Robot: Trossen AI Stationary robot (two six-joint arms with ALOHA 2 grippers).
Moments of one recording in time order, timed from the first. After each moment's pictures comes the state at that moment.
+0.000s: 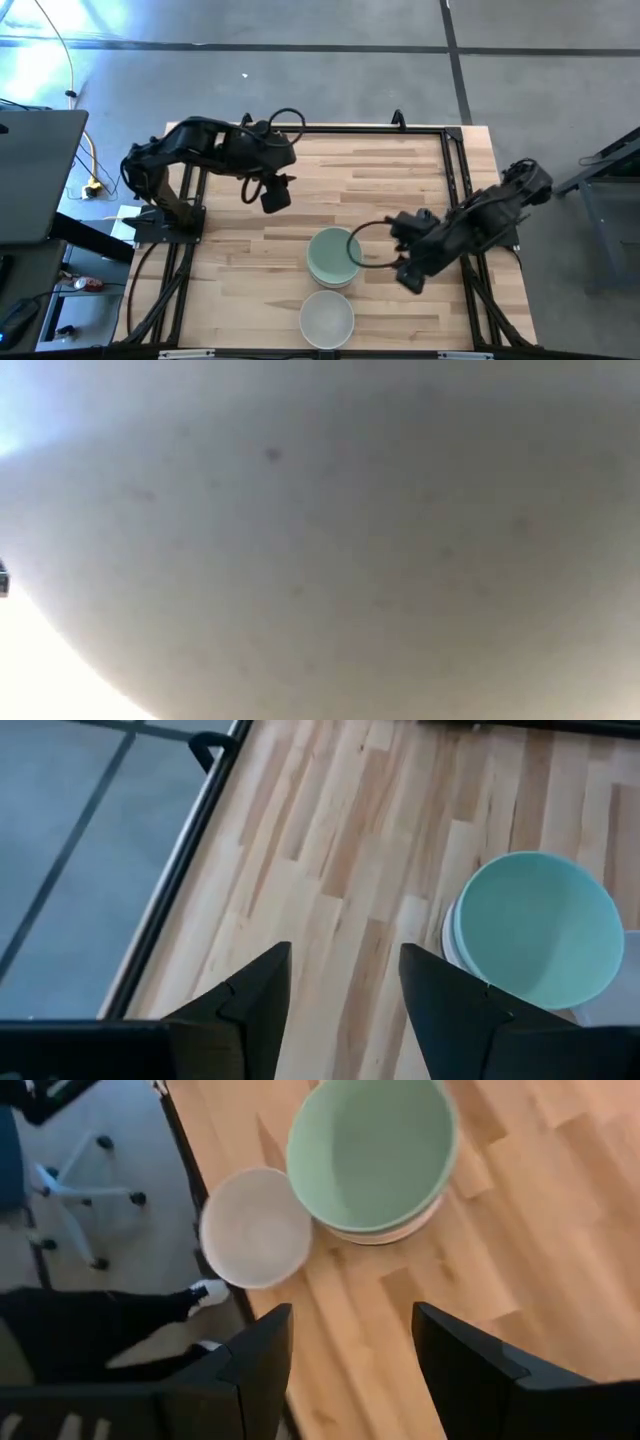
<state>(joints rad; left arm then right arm) 0.01 1.73 2.34 -1.57 -0.36 -0.24 0.60 1.60 2.01 -1.48 0.20 1.04</state>
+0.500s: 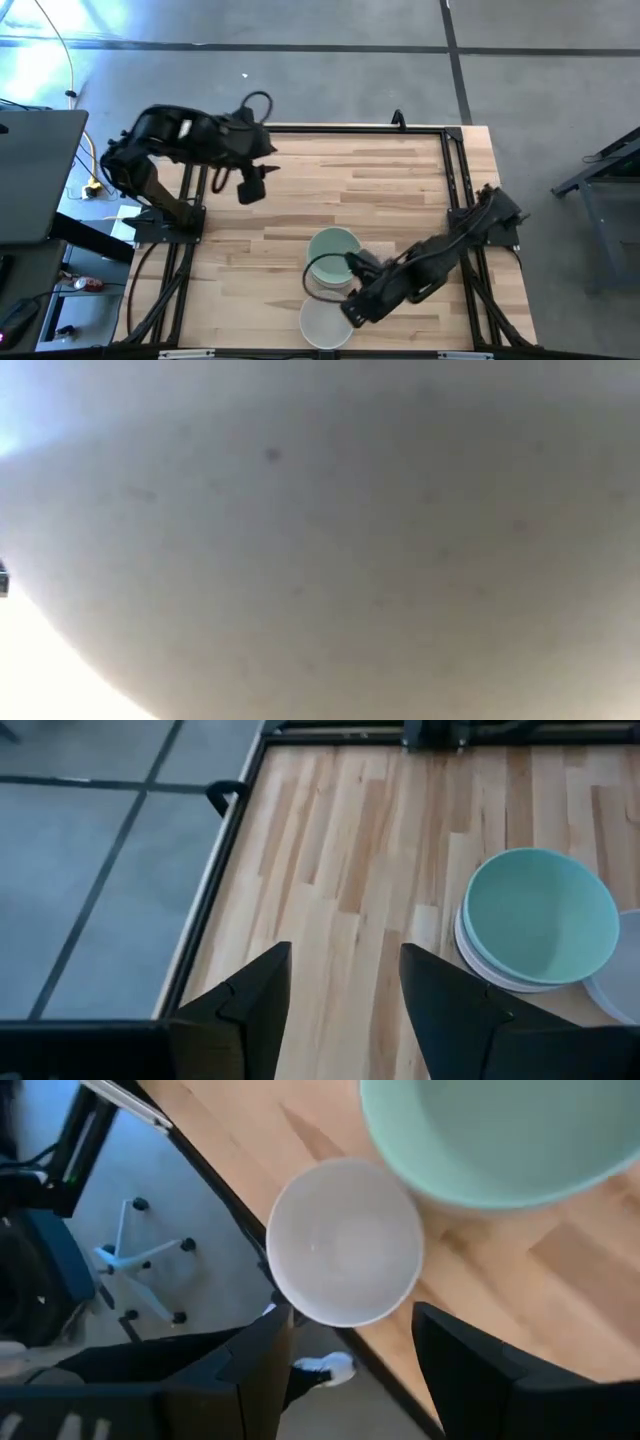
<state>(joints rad) 0.02 1.62 2.34 -1.57 -0.36 -0.09 0.61 1.88 2.01 -1.18 0.14 1.43</state>
